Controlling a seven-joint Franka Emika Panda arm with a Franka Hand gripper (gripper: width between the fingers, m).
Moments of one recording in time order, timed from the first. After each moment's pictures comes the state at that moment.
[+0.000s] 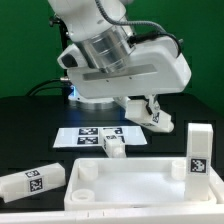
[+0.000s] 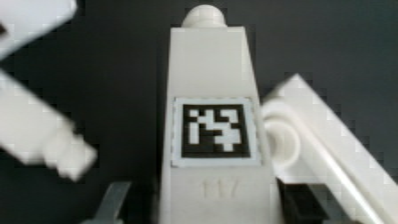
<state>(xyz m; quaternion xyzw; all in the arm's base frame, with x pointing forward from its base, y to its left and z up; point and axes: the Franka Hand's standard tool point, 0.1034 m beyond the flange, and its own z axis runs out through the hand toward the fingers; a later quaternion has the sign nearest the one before) 0.515 0.039 0.113 -0.92 0.31 0.16 0.18</state>
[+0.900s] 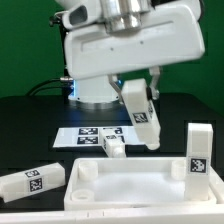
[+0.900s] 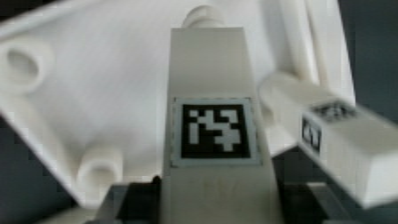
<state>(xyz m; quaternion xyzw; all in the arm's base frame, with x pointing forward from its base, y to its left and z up) 0.582 0.017 0.165 -0.97 0.20 -0.11 0.09</state>
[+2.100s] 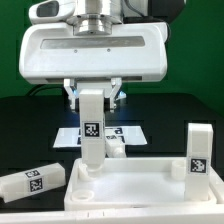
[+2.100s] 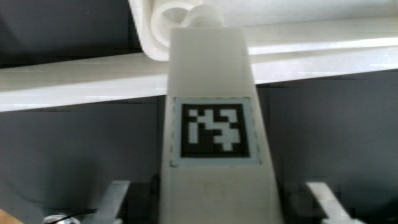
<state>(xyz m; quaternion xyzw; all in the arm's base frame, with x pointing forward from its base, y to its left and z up) 0.604 -0.037 0.146 -0.96 0.07 -0.26 -0.01</state>
